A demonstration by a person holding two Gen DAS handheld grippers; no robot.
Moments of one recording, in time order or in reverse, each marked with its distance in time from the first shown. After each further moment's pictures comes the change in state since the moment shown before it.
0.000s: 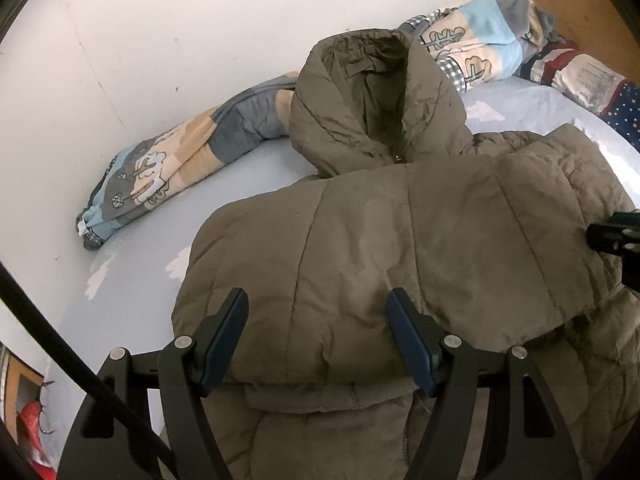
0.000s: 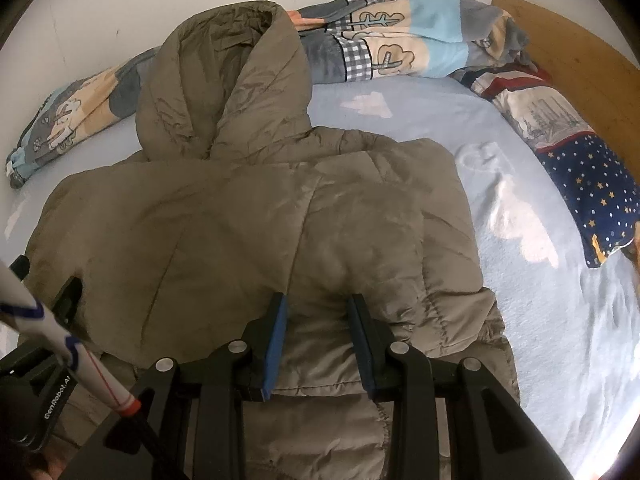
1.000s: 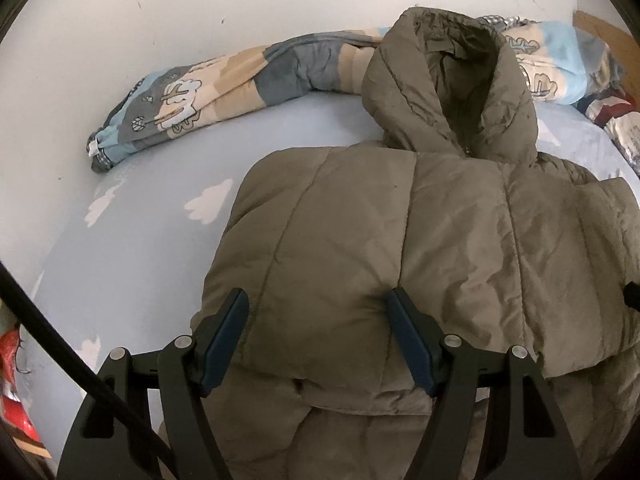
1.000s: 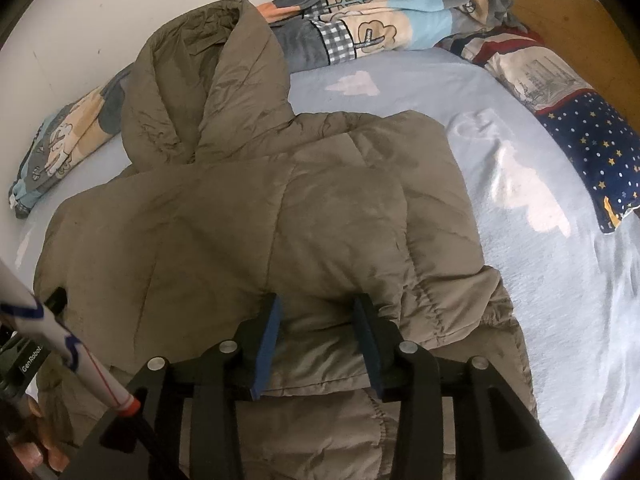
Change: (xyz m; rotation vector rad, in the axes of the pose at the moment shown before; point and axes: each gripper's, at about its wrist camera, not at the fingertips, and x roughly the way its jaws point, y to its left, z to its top) left arm 0.023 0.061 -0.004 -0.230 0.154 0.010; right arm 0.008 -0.022 0.000 0.116 0.050 0.065
